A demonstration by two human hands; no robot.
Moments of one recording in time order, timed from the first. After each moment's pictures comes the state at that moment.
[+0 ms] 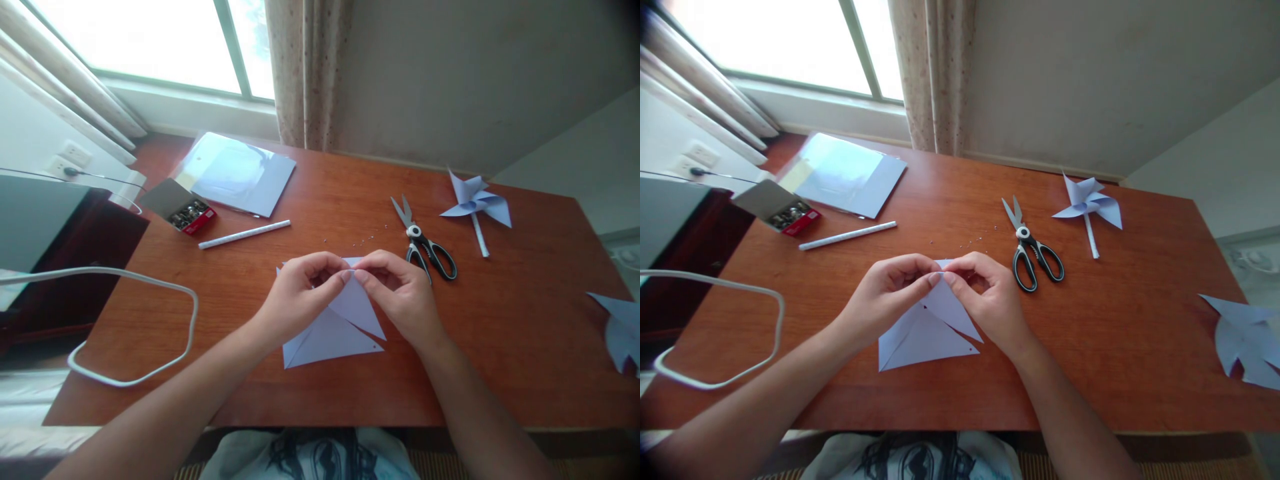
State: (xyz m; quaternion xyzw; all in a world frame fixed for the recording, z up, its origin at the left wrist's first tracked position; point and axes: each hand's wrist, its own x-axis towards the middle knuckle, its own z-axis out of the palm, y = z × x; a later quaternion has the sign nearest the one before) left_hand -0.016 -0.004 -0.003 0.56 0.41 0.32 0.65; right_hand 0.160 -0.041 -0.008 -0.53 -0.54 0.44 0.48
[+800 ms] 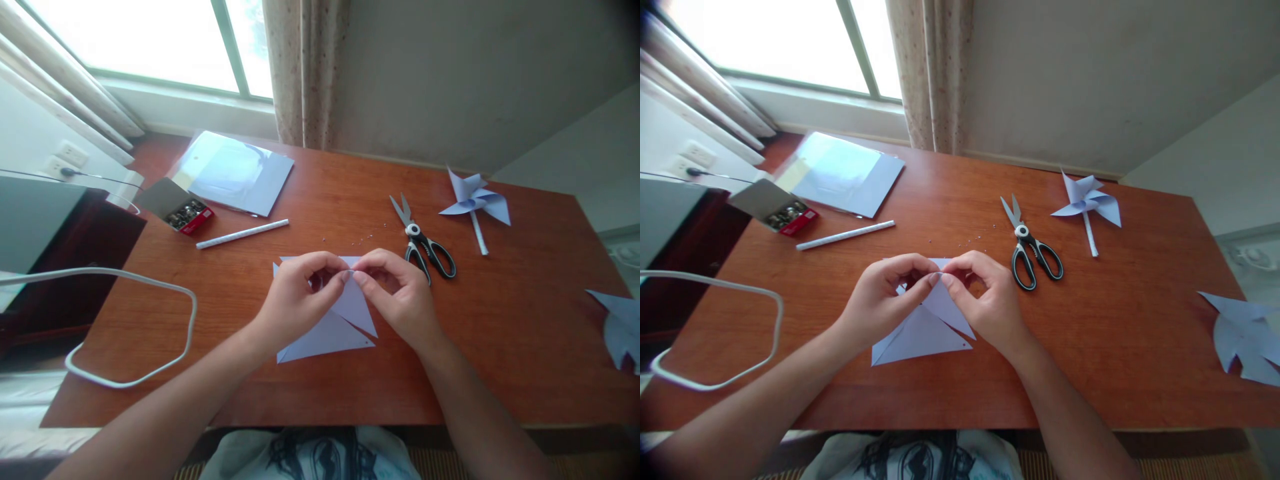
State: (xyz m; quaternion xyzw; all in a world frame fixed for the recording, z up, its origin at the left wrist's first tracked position) left_hand -0.015 -0.007 -0.001 0.66 0.42 0.33 0.52; right_hand 0.160 -0.042 -0.002 -0.54 -0.60 0.38 0.46
